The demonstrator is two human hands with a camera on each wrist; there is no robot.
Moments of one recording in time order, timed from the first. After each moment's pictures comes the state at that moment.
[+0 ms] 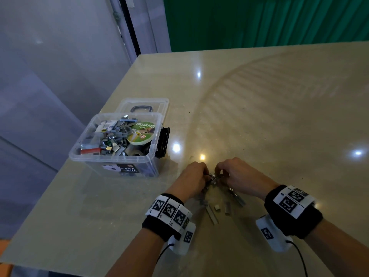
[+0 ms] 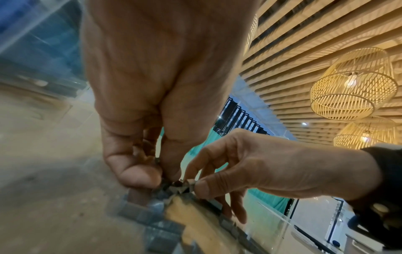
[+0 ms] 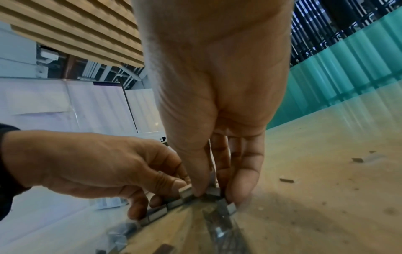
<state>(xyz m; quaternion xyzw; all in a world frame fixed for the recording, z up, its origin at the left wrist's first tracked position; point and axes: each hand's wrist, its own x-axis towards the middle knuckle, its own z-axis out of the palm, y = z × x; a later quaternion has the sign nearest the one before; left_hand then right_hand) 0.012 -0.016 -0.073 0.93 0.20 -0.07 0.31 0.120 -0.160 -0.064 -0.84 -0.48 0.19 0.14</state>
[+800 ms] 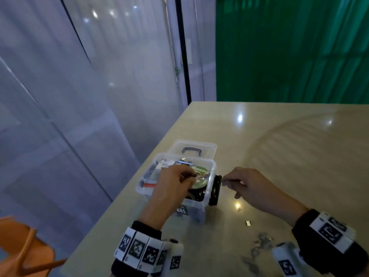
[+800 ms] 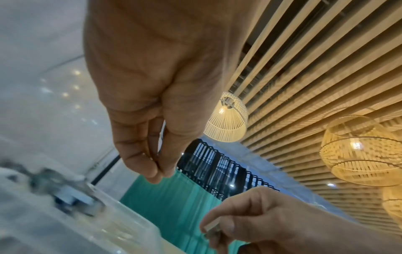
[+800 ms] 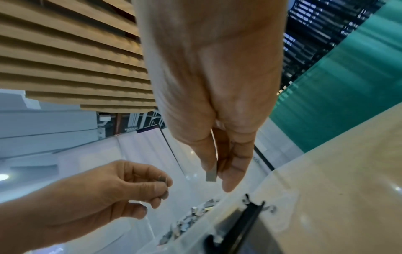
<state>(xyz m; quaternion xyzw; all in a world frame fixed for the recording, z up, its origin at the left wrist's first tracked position) -0.084 0.089 0.066 0.86 0.29 0.23 0.35 0.102 -0.058 0.044 -0.74 -0.54 0.19 0.36</state>
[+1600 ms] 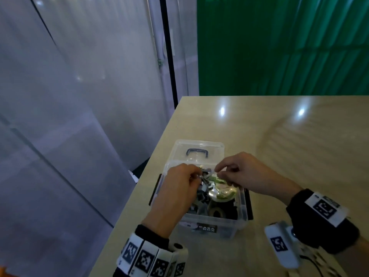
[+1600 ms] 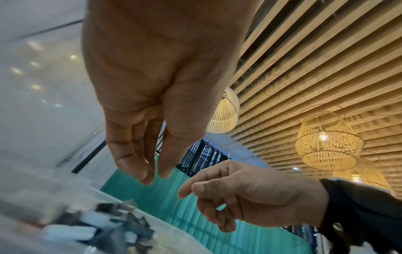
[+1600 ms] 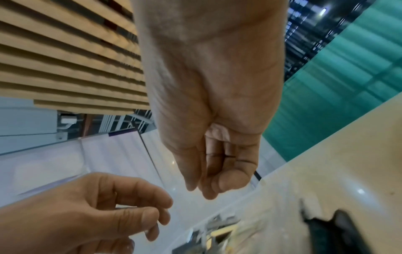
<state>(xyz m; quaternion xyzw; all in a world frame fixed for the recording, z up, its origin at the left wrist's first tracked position) -0.097 0.194 0.069 0.91 0.22 0.20 0.29 0.070 0.061 0.081 -0.78 -0.50 0.20 0.32</state>
